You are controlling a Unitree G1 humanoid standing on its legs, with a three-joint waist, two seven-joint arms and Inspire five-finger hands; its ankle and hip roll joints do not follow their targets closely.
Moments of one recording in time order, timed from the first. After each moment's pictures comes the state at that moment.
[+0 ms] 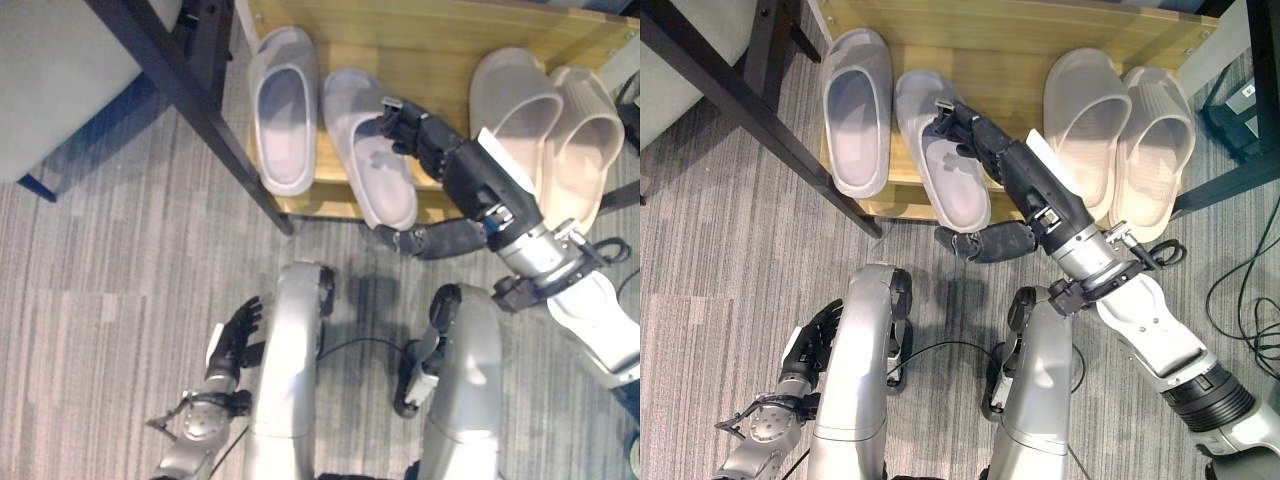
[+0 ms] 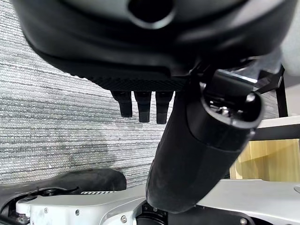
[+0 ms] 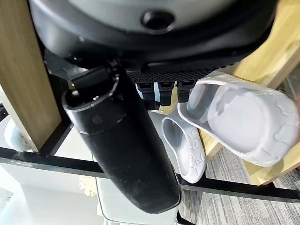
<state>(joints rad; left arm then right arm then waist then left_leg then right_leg) 0.04 0.49 -0.36 0.41 -0.46 -0.31 0.23 -0.44 -0.98 0.38 -0.22 0.53 -0.34 -0.01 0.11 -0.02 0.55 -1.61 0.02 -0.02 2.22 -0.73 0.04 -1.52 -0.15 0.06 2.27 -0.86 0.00</state>
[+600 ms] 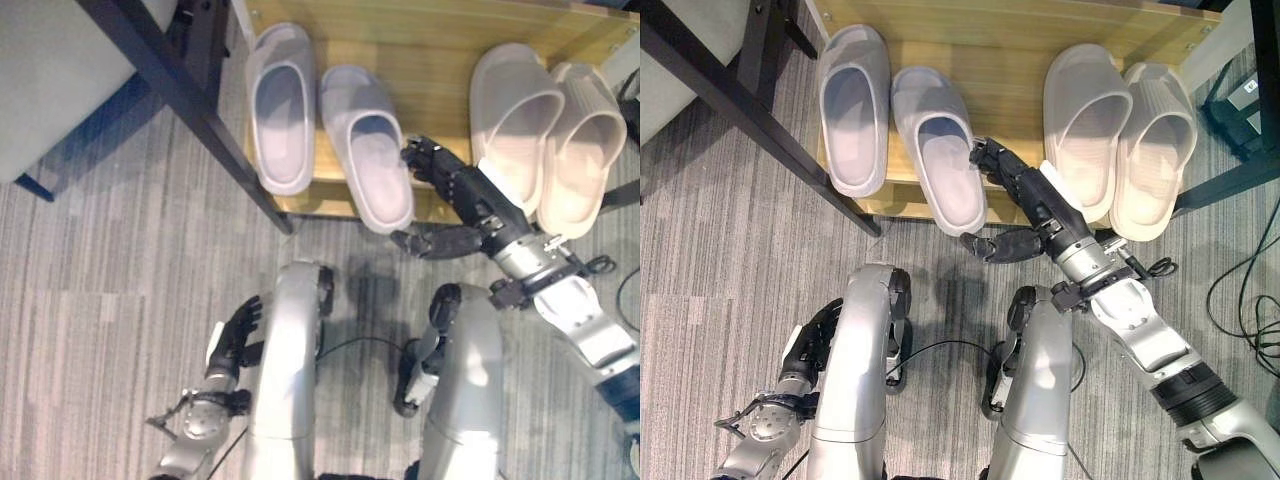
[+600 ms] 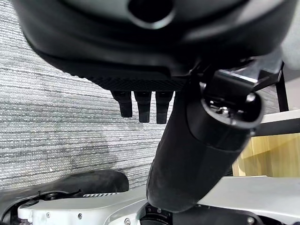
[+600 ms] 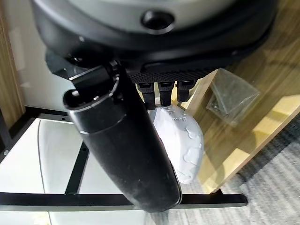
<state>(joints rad) 0.03 0.50 -0.35 0.42 -0.42 -0.31 0.23 -0.47 -0.90 0.43 -0.01 0.53 -0.30 -0.03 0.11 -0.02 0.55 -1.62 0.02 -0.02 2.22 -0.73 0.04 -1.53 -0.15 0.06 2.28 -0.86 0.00</state>
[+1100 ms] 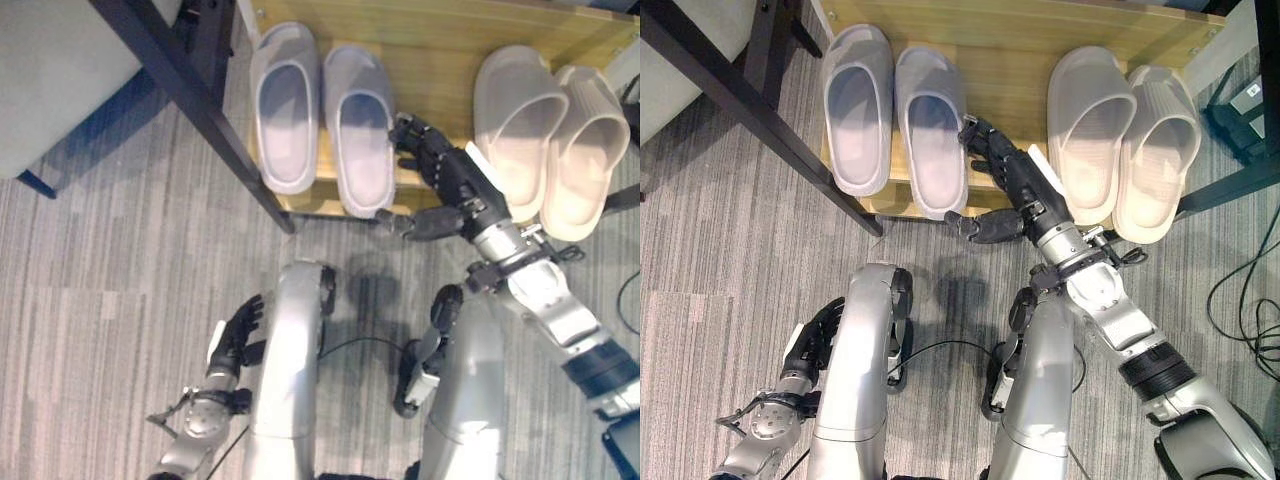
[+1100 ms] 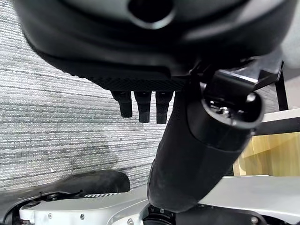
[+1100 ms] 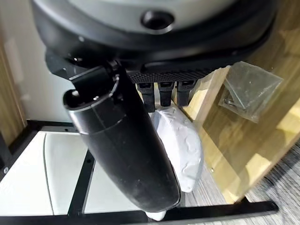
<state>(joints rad) 0.02 0.50 -0.35 0.43 -0.42 -0.31 0.23 -0.62 -0.77 0.48 0.13 0.55 -0.29 -0.07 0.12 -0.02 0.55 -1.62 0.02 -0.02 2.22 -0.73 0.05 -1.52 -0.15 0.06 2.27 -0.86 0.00</state>
